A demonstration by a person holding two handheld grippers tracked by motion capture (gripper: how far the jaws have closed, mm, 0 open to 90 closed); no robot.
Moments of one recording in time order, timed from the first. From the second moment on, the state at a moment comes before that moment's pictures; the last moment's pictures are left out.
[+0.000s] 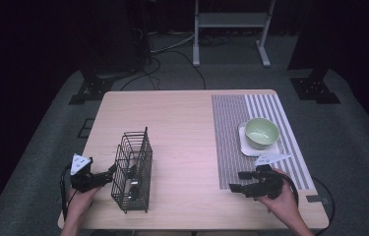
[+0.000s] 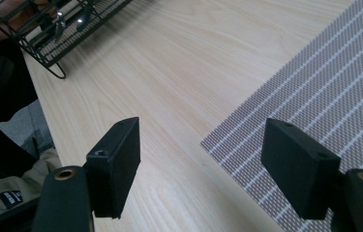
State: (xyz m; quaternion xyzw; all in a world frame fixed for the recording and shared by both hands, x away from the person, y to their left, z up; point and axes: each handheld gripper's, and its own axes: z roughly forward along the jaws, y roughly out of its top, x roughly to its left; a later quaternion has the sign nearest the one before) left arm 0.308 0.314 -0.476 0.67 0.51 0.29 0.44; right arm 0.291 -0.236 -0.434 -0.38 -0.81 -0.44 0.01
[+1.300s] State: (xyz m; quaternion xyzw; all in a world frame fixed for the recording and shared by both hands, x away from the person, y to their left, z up) left arm 0.308 0.315 -0.477 0.67 0.51 0.29 0.45; right arm 0.320 -0.133 -0.357 -0.29 -0.85 -0.43 0.06
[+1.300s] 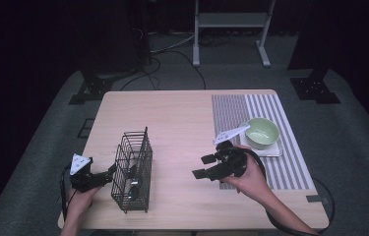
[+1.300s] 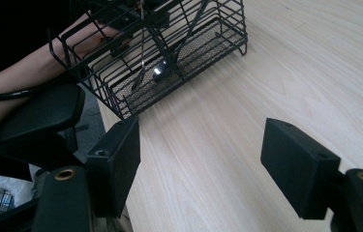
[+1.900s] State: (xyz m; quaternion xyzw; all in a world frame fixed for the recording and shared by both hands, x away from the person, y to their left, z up) left arm 0.308 0.315 -0.476 0.67 0.52 0.29 0.45; right arm 0.335 -0.086 -0.340 -0.26 -0.86 -0.43 0.09
